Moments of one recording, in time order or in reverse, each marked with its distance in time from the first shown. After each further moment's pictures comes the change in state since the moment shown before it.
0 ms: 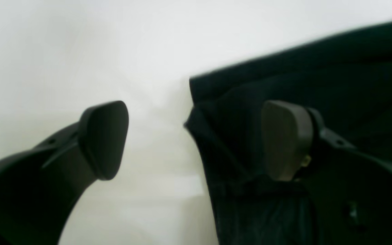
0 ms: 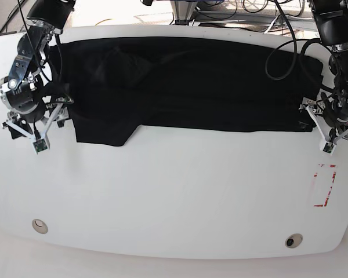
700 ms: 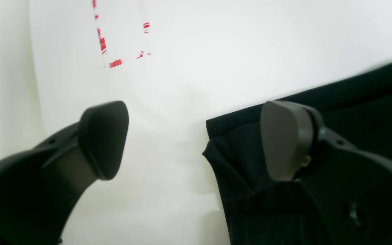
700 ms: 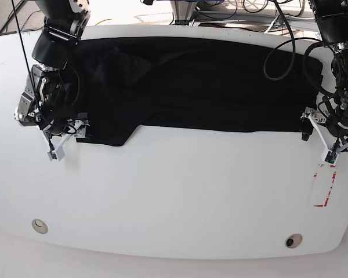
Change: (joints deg) left arm -0.3 -0.3 -0.1 8.0 0.2 0.0 0.0; right arm 14.4 -2.0 0.0 -40.8 13.6 -0.1 9.9
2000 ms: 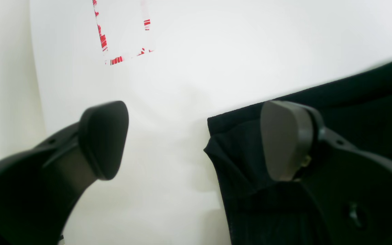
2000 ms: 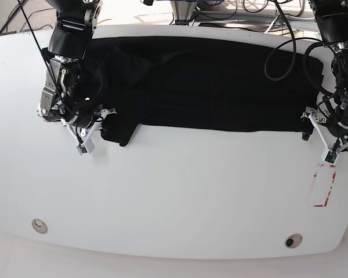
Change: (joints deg) left arm 0.2 0.0 0.0 0.0 0.2 0.0 0.0; right arm -4.1 -5.0 -7.1 3.0 0.8 1.7 1.9
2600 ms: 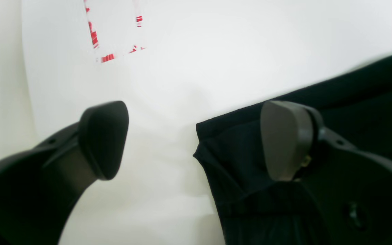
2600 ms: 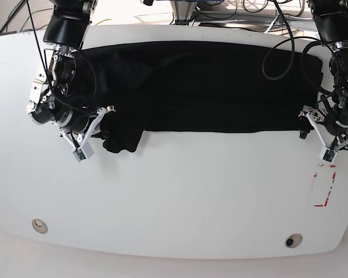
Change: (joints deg) left arm 0.3 0.8 0.0 -0.2 0.0 0.0 0.0; right arm -4.8 1.9 -1.1 21.4 14.0 -0.1 -11.1
